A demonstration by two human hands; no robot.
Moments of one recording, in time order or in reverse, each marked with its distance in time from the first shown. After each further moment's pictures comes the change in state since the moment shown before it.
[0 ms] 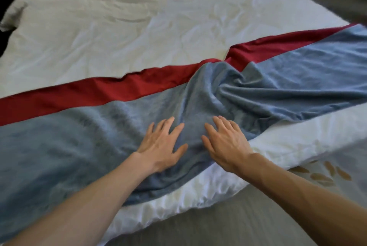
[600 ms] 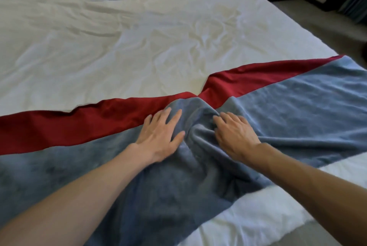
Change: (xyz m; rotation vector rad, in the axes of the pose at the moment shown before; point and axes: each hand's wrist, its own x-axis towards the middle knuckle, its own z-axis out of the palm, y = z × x) left_hand 0.213 0.026 -0.024 -0.108 0.069 -0.040; right_hand 0.137 0.180 -0.024 -0.100 -0.031 0.024
